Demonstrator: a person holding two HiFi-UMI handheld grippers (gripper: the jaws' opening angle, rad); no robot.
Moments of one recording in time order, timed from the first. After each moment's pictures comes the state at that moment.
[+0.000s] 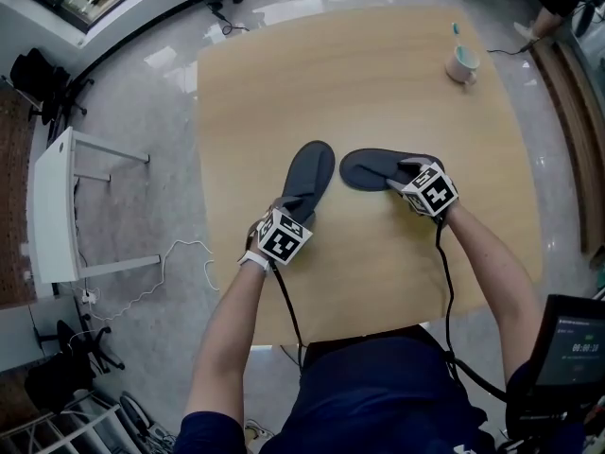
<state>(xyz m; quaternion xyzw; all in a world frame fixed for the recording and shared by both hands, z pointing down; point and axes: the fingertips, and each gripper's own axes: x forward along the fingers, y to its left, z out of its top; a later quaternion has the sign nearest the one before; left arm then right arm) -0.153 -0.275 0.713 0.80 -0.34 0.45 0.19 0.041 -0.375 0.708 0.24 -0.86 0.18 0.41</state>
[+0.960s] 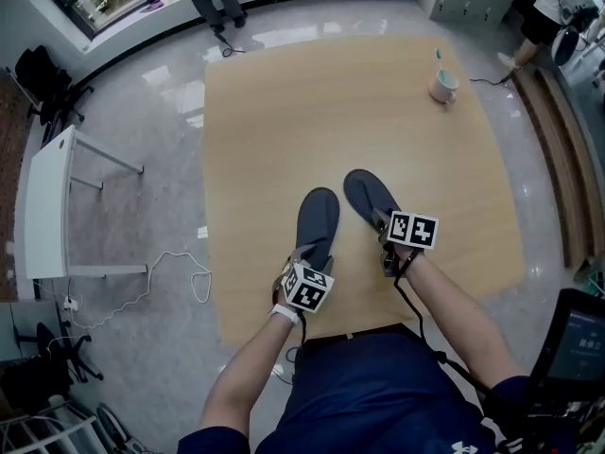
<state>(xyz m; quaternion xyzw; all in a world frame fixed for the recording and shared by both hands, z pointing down) -0.077 -0.181 0.726 0.79 -0.42 0.38 0.23 0.066 -0.305 0.724 0.47 -0.72 0.47 0.21</state>
